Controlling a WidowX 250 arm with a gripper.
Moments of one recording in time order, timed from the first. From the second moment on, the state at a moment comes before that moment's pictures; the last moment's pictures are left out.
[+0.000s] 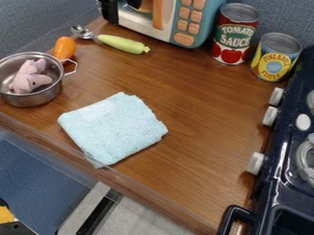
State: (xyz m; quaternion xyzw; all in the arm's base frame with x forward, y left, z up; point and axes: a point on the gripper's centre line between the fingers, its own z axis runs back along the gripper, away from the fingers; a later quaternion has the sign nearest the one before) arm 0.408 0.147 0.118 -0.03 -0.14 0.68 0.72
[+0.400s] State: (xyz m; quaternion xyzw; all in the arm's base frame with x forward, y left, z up) arm 0.384 0.131 0.090 -0.04 -0.10 0.70 0.71
